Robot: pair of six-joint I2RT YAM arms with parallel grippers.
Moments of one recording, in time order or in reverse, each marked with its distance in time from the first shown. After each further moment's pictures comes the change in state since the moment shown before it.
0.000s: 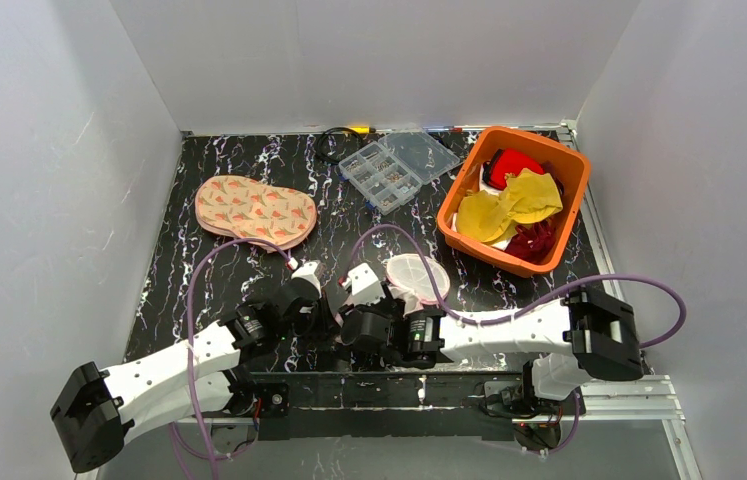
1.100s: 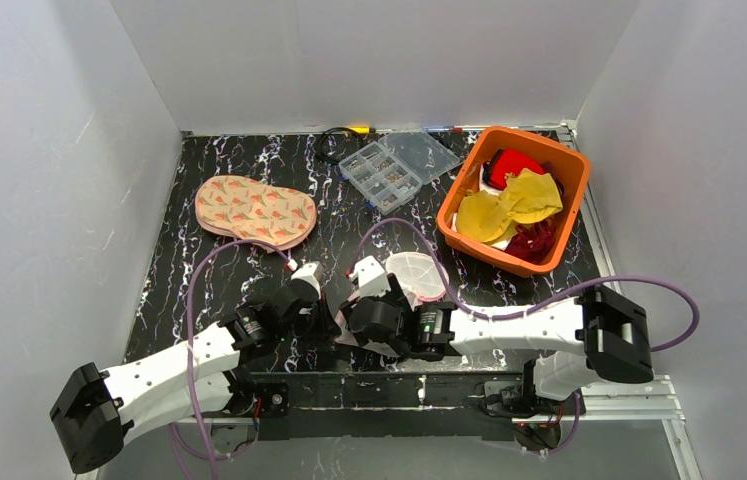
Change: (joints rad) left arm 0.000 -0.008 -0.013 0.005 0.000 0.000; right arm -0.053 -0.061 -0.038 0.010 -0.072 -0.030
